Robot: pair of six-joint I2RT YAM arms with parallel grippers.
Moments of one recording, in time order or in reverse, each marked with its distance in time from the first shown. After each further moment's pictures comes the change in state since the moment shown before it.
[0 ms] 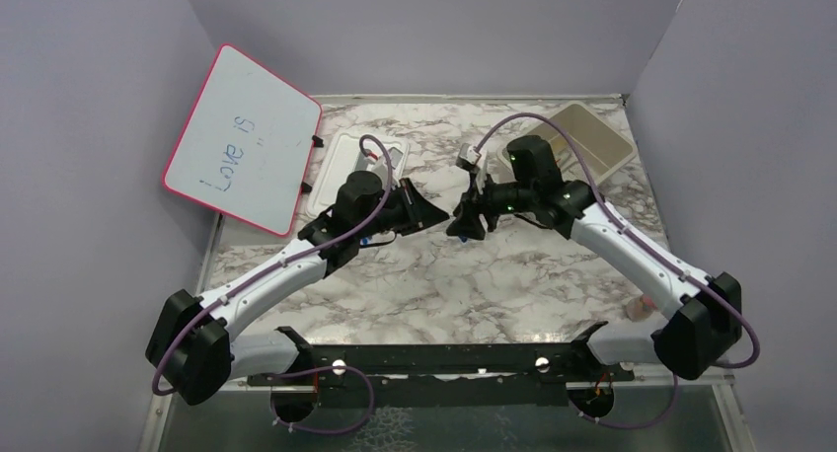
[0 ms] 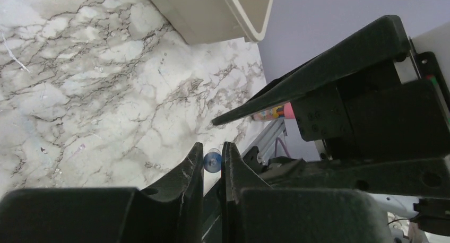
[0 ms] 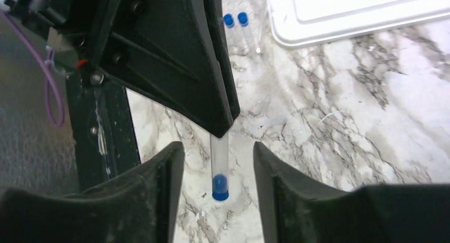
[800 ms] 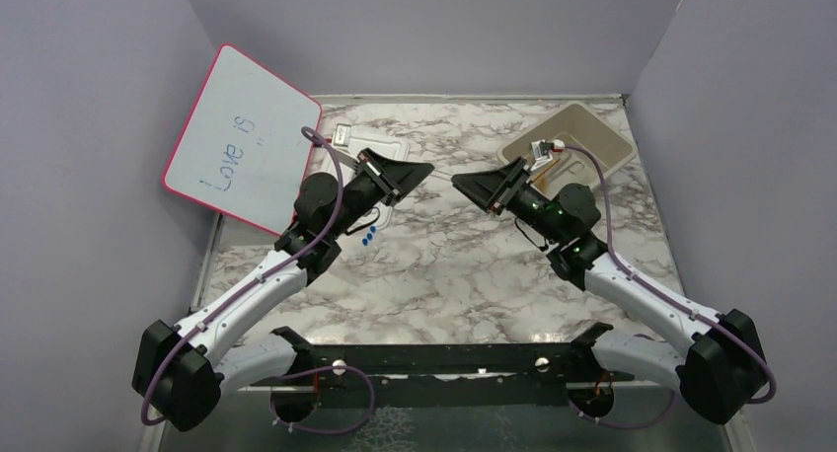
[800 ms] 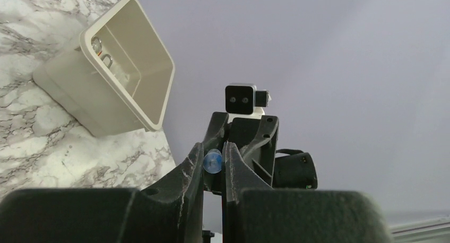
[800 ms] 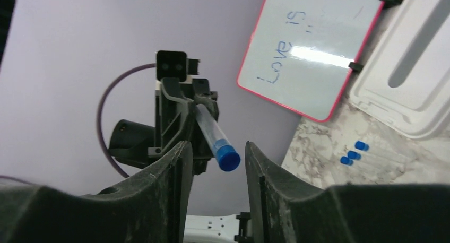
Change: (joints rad) left arm 0.081 -0.150 -0.035 0.330 -0.105 -0.299; right arm 0.001 -0.284 -0.495 1.048 0.425 1.446
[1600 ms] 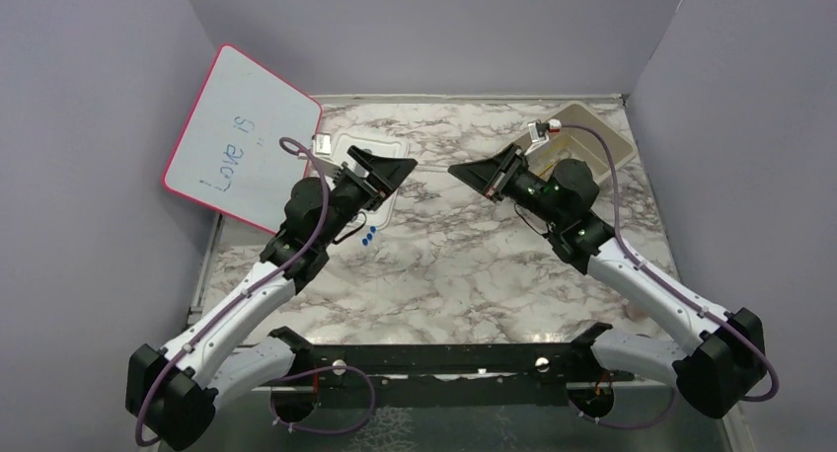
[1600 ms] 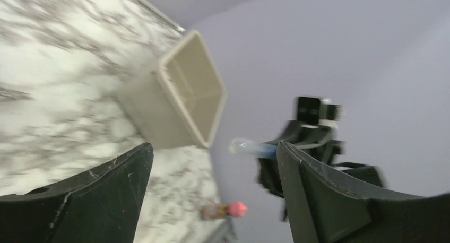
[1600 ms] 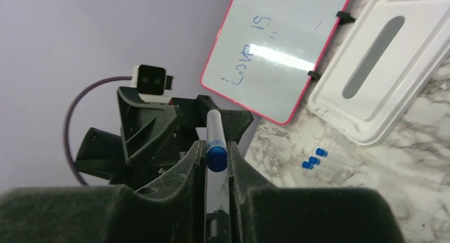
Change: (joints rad) left arm 0.034 -0.075 -0.055 -0.099 -0.115 0.055; right arm 0.000 0.017 0.109 -0.140 0.011 -0.097
